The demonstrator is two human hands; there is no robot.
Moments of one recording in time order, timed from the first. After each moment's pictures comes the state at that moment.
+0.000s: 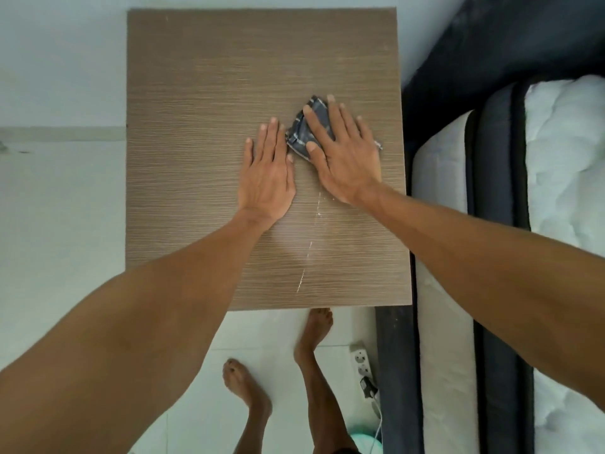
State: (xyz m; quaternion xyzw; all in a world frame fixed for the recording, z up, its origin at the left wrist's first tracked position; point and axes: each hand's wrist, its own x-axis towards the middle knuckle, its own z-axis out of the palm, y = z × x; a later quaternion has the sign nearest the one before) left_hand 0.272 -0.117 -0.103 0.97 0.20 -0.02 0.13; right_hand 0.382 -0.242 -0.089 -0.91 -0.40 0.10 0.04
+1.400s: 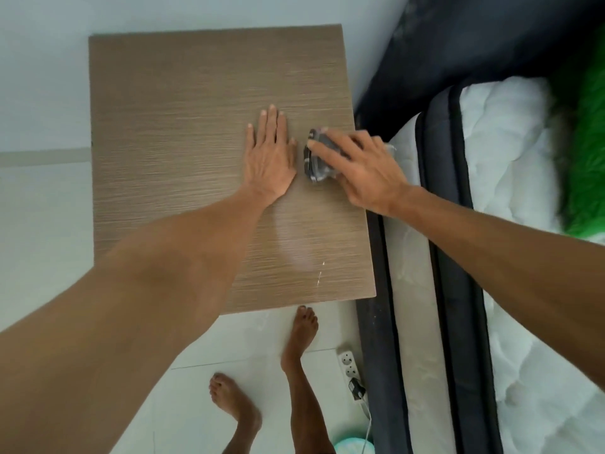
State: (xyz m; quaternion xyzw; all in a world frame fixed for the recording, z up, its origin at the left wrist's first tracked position) left_hand 0.343 -0.150 -0.094 0.97 0.18 -0.04 0.14; right_hand 0.411 -0.342 -0.048 -0.84 -0.54 0.03 0.03
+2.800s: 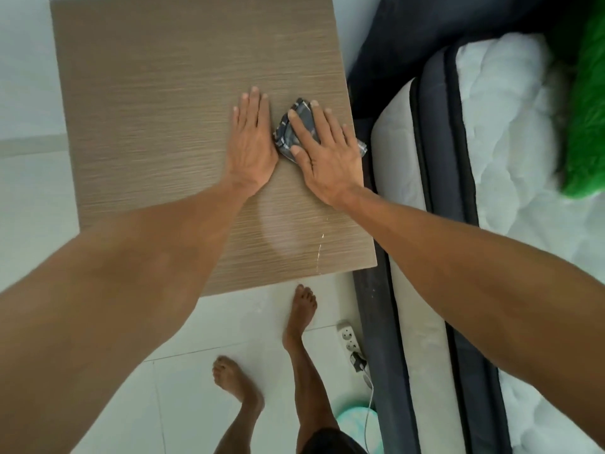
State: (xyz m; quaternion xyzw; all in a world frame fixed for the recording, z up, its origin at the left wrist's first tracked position) left_hand 0.311 -0.142 -0.100 0.98 0.13 -0.01 0.17; right_hand 0.353 -0.304 -0.090 -0.94 -0.33 0.09 0.06
